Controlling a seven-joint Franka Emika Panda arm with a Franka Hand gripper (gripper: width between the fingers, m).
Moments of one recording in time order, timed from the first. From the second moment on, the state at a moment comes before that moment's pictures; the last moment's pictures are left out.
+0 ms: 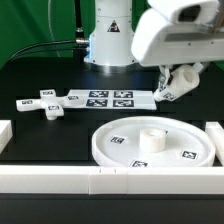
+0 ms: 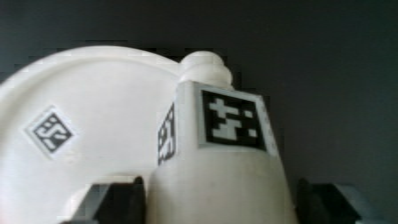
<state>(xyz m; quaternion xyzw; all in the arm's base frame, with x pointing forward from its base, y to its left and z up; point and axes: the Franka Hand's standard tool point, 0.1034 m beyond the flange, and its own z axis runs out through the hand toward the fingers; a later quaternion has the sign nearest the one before) 0.509 0.084 0.111 0.97 0.20 -0.13 0.05</state>
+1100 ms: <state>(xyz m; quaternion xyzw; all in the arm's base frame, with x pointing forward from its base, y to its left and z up) 0.535 0.065 0.109 0.96 0.20 0.19 0.00</state>
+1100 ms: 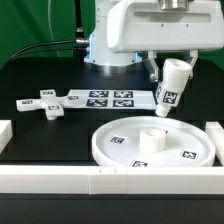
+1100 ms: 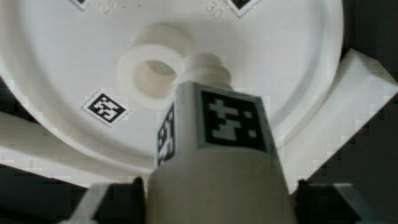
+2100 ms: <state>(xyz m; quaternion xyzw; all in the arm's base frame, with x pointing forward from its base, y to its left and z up) 0.567 0.044 0.115 0.98 0.17 0.14 -0.01</state>
